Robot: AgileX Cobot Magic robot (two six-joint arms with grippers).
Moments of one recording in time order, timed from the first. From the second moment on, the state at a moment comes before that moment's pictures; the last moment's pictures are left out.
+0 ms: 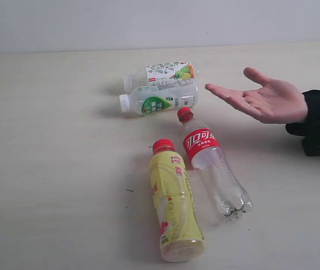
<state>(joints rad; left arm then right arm) 0.04 0.00 0.00 0.02 0.03 -0.01 0.13 1.05 -0.70 0.43 0.95 -0.37</state>
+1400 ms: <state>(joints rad) 0.04 0.00 0.00 0.02 0.03 -0.01 0.80 1.25 -0.83 -0.29 1.03 0.30</state>
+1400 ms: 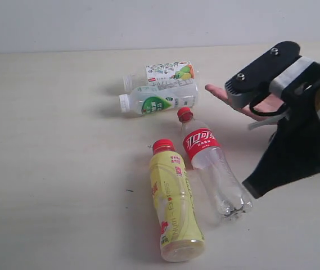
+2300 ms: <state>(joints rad) 0.04 0.00 0.00 0.02 0.03 -0.01 0.80 1.47 -0.83 -0.29 0.68 0.46</state>
